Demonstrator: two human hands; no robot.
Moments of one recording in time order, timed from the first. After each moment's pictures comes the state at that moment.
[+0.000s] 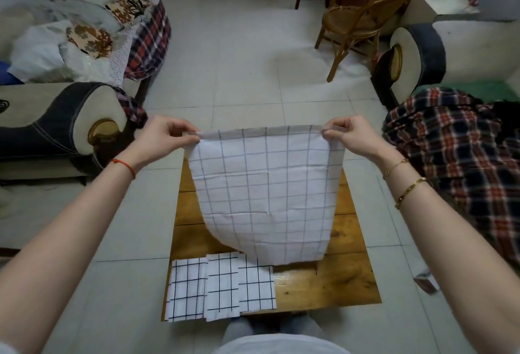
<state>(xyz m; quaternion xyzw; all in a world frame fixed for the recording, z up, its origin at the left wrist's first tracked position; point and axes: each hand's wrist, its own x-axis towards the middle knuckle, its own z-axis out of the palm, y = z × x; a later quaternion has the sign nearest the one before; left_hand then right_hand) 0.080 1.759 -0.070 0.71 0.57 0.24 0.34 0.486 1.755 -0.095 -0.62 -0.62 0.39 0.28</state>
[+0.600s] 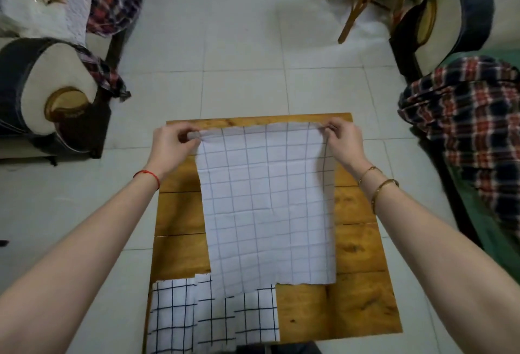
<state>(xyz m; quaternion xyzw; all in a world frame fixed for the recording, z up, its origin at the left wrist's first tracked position) 0.092 1.878 -0.262 0.66 0.64 0.27 0.28 0.460 1.875 -0.273 -0.71 -0.60 0.24 0.28</state>
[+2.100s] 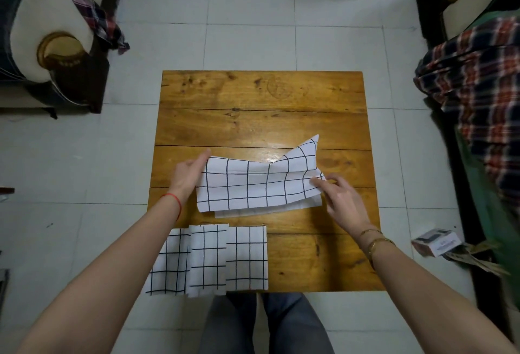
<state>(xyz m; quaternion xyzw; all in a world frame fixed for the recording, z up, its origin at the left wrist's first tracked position) 0.136 1.737 -0.340 0.32 0.79 0.17 0.49 0.481 1.674 -0.356 -0.61 -0.77 0.18 0.06</state>
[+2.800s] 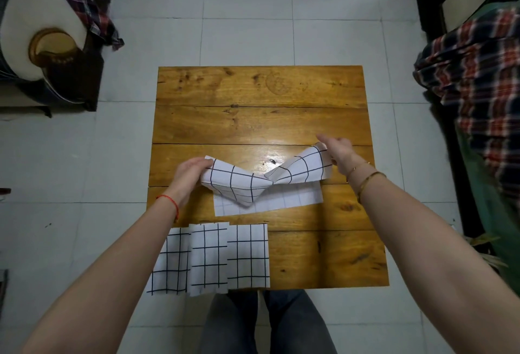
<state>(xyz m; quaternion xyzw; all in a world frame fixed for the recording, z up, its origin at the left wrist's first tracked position) 0.128 1.736 -0.354 0.28 0.72 0.23 0.59 0.459 1.793 -0.350 -0.80 -0.21 0.54 0.18</state>
